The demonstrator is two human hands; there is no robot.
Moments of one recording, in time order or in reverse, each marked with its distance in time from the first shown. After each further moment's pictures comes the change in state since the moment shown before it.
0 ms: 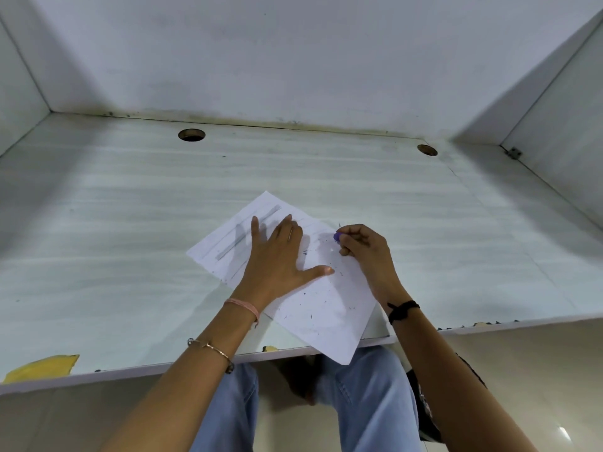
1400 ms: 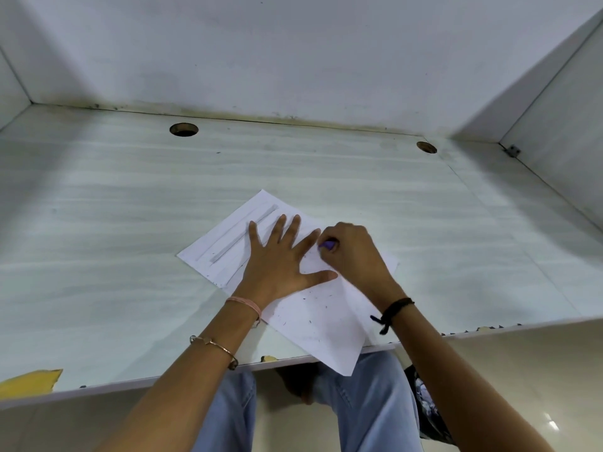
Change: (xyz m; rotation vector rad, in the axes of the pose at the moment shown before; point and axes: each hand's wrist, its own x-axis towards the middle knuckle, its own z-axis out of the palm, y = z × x) left_hand 0.012 -0.006 0.021 0.035 -0.179 -0.001; right_hand 0.007 -0.024 0.023 -0.857 -0.168 -0.332
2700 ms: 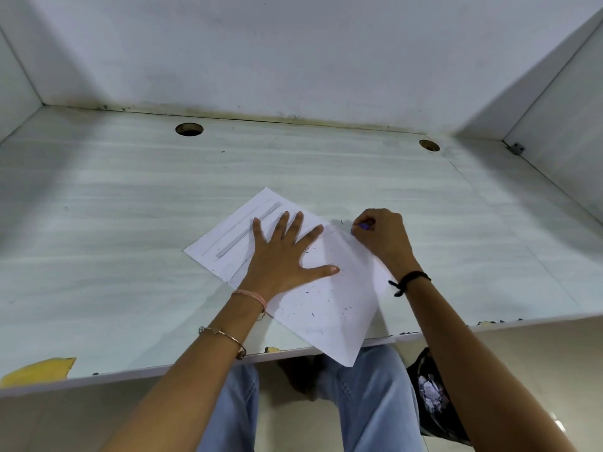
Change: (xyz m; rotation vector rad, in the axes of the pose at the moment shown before) left_hand -0.003 0.002 -0.006 -0.058 -0.014 -0.009; right_hand 0.017 0.043 -0.018 0.127 0.173 0.259
